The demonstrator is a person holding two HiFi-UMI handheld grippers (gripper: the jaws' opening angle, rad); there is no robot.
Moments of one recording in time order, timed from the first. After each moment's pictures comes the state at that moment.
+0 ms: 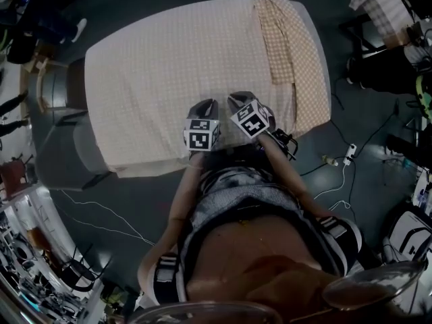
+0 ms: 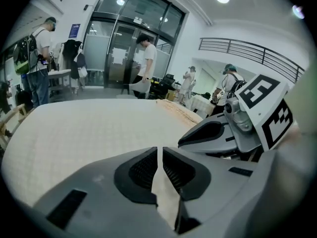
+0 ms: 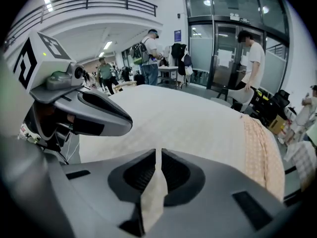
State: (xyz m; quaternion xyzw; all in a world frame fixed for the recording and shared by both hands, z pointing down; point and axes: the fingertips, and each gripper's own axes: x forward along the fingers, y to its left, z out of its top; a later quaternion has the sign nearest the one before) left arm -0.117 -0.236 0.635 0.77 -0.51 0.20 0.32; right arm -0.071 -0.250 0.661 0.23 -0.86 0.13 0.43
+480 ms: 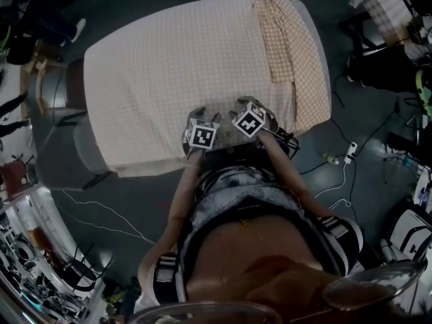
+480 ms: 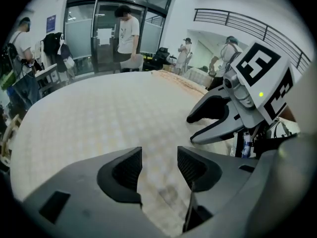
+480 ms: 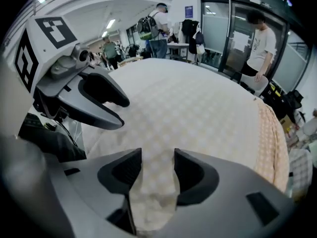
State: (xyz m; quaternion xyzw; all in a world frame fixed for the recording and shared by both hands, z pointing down) left arm -0.113 -0.194 0.707 0.75 -0.45 0.33 0.36; right arm -0.042 -0.214 0.725 0.17 -0.81 0.14 0.54
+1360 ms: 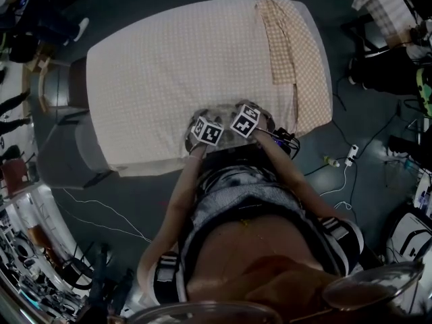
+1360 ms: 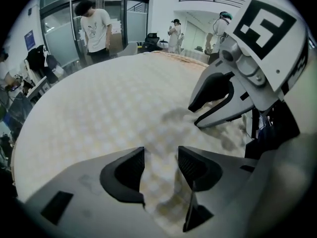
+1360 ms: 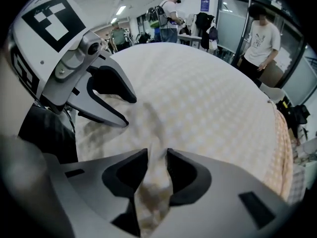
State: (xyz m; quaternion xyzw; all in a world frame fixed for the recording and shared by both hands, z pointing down) left arm -0.114 -0.183 0.779 0.74 -0.41 0.43 0.32; right arm -0.041 -0.206 0.771 0.12 -0.79 0.10 0.59
